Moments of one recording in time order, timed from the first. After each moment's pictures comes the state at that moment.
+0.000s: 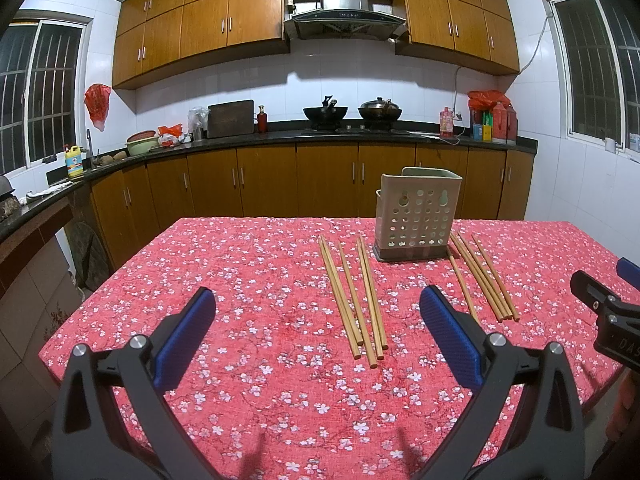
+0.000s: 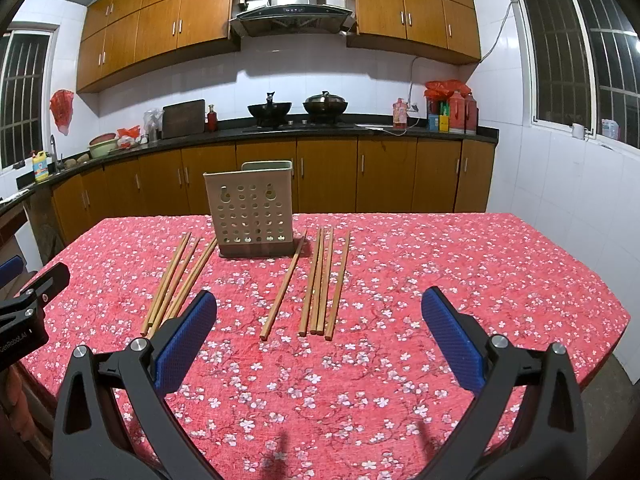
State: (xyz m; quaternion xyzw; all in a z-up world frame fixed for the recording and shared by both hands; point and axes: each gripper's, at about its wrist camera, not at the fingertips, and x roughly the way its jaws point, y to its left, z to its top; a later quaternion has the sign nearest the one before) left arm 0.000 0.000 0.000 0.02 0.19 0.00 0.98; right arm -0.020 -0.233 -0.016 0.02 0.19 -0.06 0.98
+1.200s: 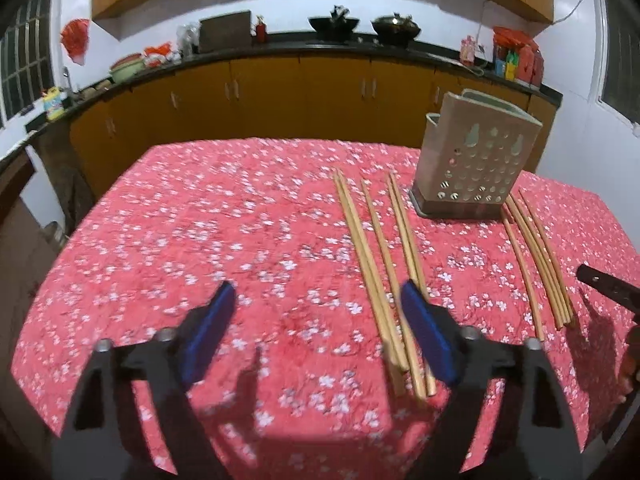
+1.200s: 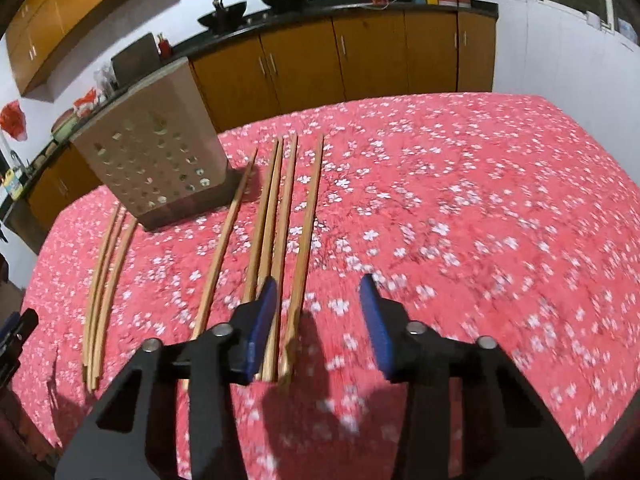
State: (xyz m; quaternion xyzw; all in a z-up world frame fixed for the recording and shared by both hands) left arm 0.138 0.023 -0.042 0.00 0.37 -0.01 0.93; right arm 0.131 -0.308 -0.074 0.13 0.40 -0.05 0.90
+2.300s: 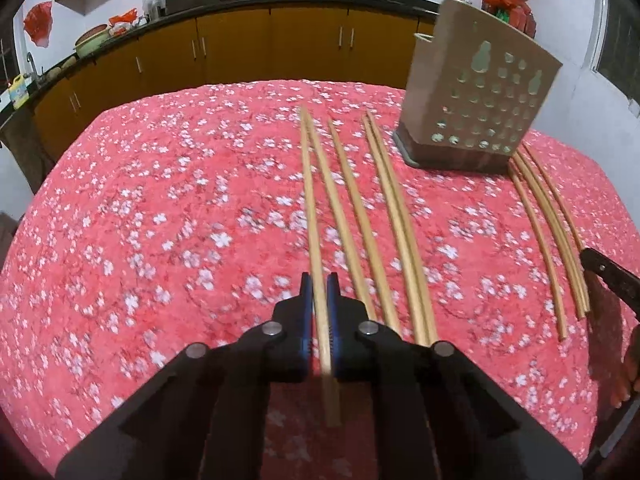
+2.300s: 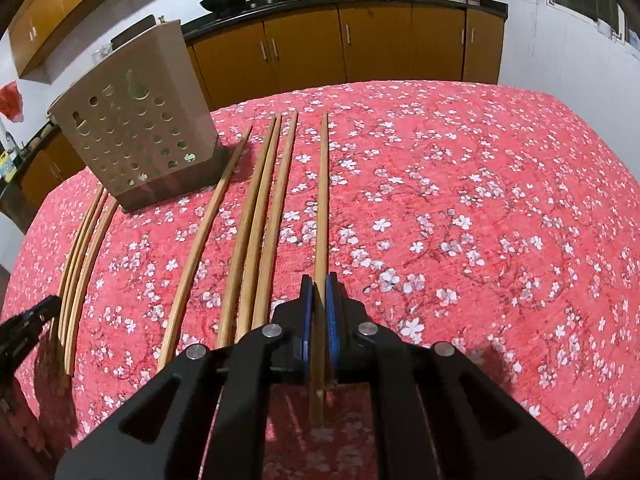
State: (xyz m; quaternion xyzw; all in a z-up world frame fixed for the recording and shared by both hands) left arm 0.196 -0.003 -0.090 0.01 0.44 -0.04 0.90; right arm 0.137 -0.305 -0.092 0.11 0.41 -0.05 0.90
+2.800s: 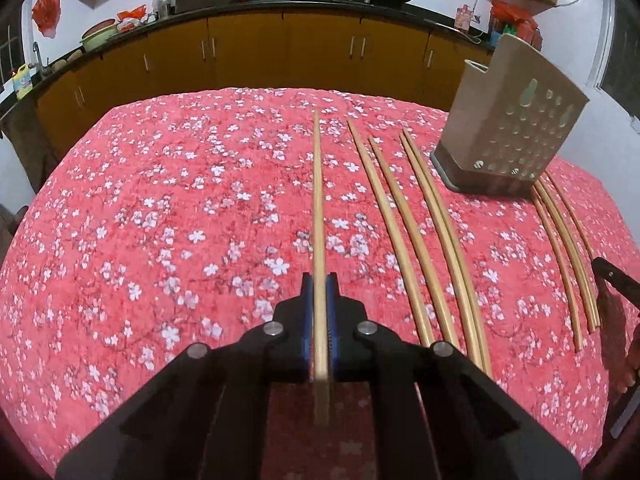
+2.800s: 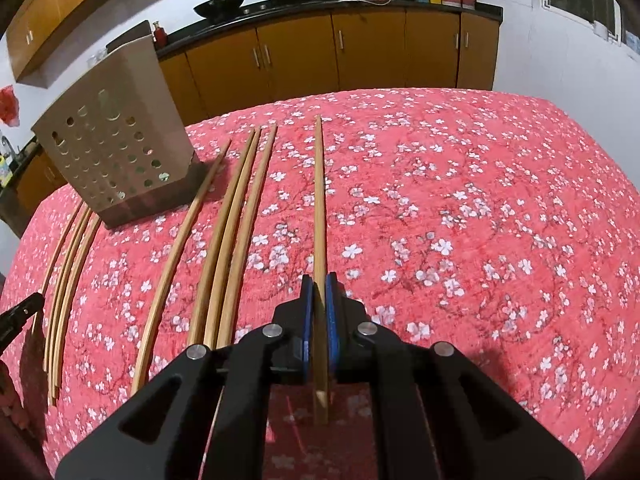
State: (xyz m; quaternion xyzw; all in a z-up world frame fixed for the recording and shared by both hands) left arm 0.214 0.039 -0.091 -0.01 0.43 -0.05 0.90; right arm 0.145 -0.327 -0.094 0.11 0.40 -0.06 0.91
